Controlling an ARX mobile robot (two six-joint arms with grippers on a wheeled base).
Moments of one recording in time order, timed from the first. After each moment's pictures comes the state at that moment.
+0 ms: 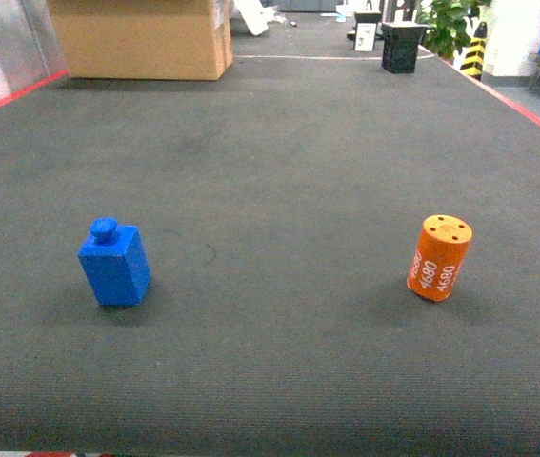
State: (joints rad) left arm 0.00 0.01 0.01 0.00 0.00 0.00; right arm 0.01 0.01 0.01 -0.01 0.00 0.00
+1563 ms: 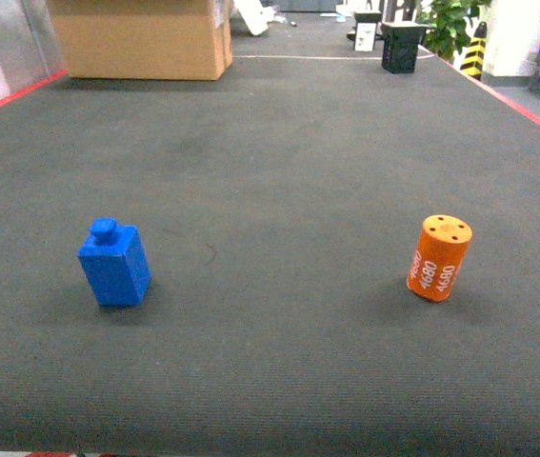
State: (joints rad) left arm 0.00 0.01 0.01 0.00 0.00 0.00; right arm 0.01 0.01 0.01 0.00 0.00 0.00
